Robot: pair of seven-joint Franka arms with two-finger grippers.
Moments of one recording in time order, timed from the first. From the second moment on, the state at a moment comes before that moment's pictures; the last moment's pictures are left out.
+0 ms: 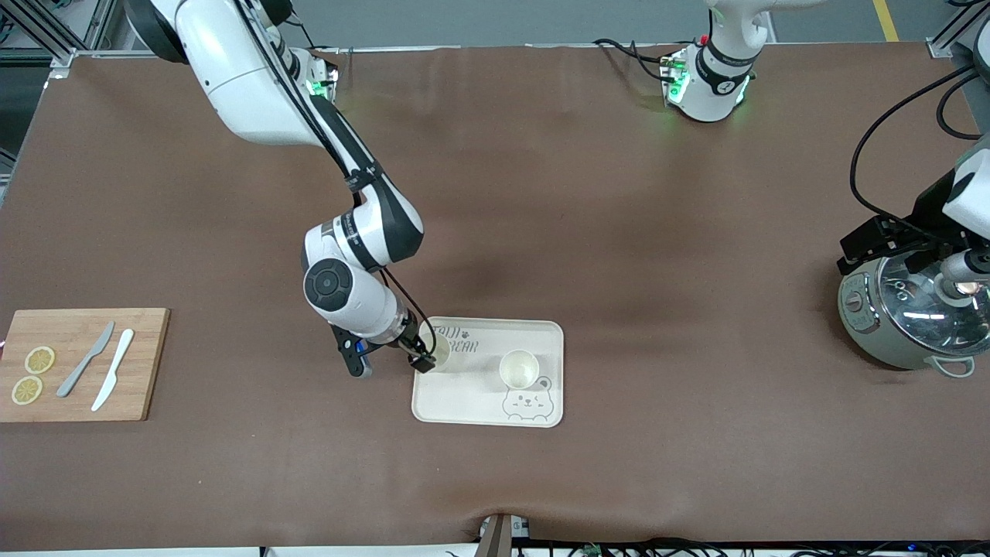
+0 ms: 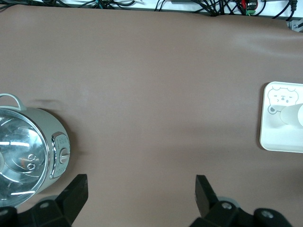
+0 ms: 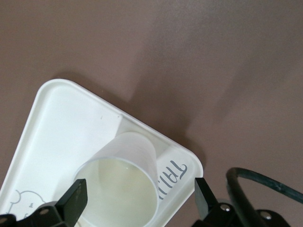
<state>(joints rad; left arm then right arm) 0.03 0.08 -0.06 -1.57 -0.04 1.81 -0.06 0.47 0.74 0.01 -1.45 0.21 2.30 1.41</state>
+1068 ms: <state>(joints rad) 0.03 0.08 -0.06 -1.57 -0.04 1.81 -0.06 0.46 0.66 0.01 -1.27 0.03 1.96 1.41</state>
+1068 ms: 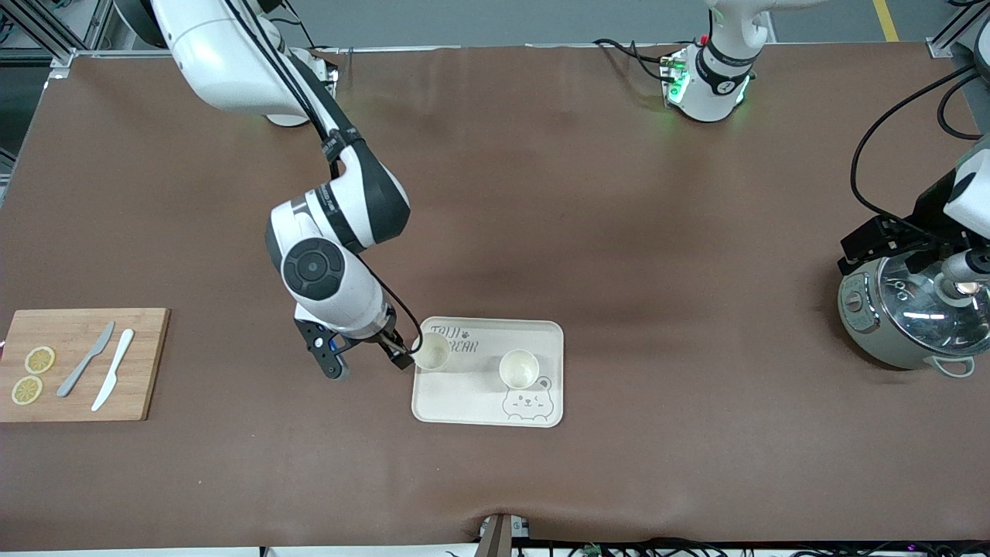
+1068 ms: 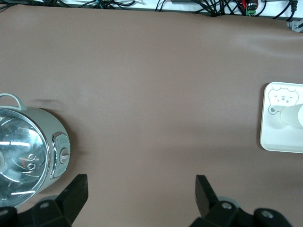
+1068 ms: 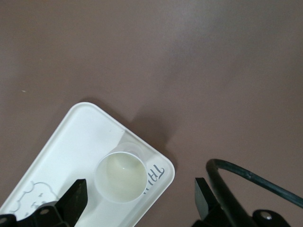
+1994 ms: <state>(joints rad) 0.03 0.08 -0.06 -1.57 -0.04 1.82 -0.06 0.30 0.49 0.00 -1.27 0.02 1.70 1.10</state>
